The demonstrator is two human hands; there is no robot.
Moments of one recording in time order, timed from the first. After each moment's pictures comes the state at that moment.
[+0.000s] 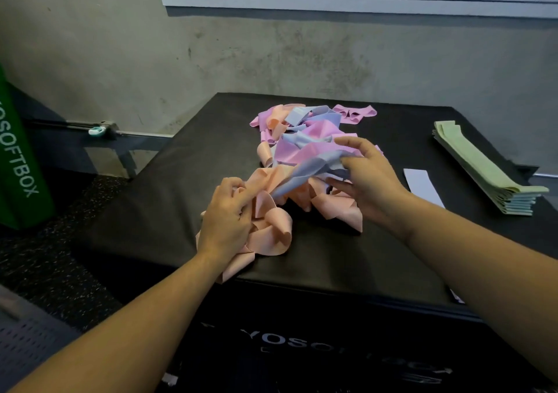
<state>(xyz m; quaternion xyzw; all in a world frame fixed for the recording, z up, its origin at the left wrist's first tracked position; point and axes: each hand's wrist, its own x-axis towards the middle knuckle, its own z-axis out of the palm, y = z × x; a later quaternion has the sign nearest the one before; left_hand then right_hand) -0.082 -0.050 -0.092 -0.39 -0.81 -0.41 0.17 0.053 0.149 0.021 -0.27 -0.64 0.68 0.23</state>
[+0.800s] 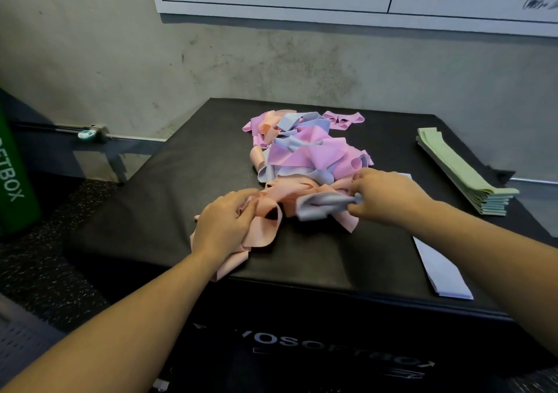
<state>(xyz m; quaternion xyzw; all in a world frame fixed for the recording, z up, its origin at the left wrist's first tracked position) -0.078 -0.048 -0.085 -0.34 -0.86 -0.37 0.09 0.098 0.175 0.034 -0.18 -0.98 0.00 -0.03</state>
